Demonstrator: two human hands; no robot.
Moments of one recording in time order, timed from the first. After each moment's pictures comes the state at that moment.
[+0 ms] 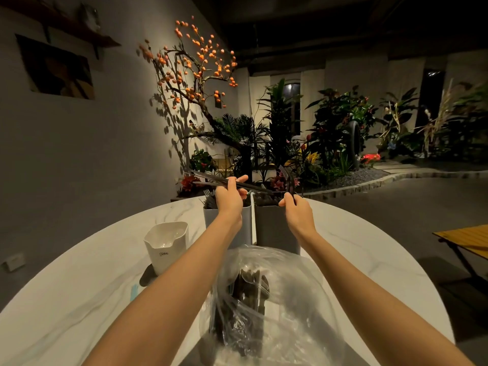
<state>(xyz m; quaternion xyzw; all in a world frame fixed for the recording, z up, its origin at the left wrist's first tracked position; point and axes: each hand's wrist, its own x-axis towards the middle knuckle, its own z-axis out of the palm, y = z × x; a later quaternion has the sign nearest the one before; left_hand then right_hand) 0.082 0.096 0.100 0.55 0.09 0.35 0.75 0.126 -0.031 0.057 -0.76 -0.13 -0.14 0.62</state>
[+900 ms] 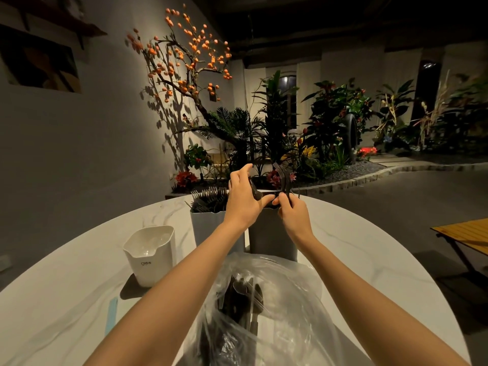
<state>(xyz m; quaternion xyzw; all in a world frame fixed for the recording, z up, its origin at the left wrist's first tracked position) 0.125 0.088 0.082 0.86 -0.04 0.39 0.33 0.167 -0.028 0.040 -0.69 -0.20 -0.16 0.67</state>
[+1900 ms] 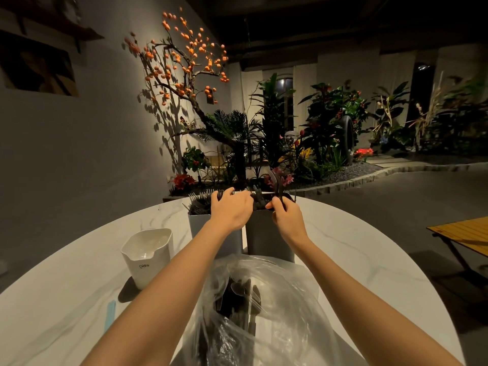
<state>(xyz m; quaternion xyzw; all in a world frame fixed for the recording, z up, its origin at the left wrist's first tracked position) 0.119 0.109 0.085 0.98 0.05 0.19 0.08 0.162 -0.025 0.038 -0.71 -0.21 -0.14 0.66</state>
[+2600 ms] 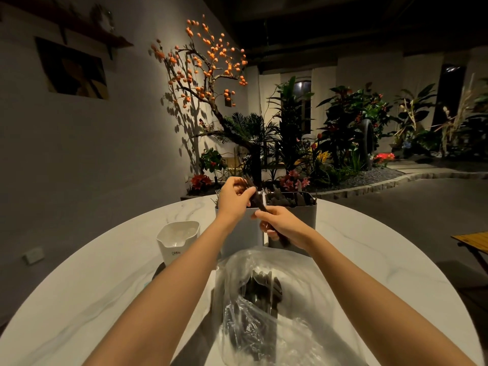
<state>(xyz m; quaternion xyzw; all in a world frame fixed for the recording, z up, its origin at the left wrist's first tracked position) 0.076 0.132 0.093 0.76 0.04 0.36 0.54 0.116 -0.004 0.061 -0.74 -0.35 0.14 0.56</state>
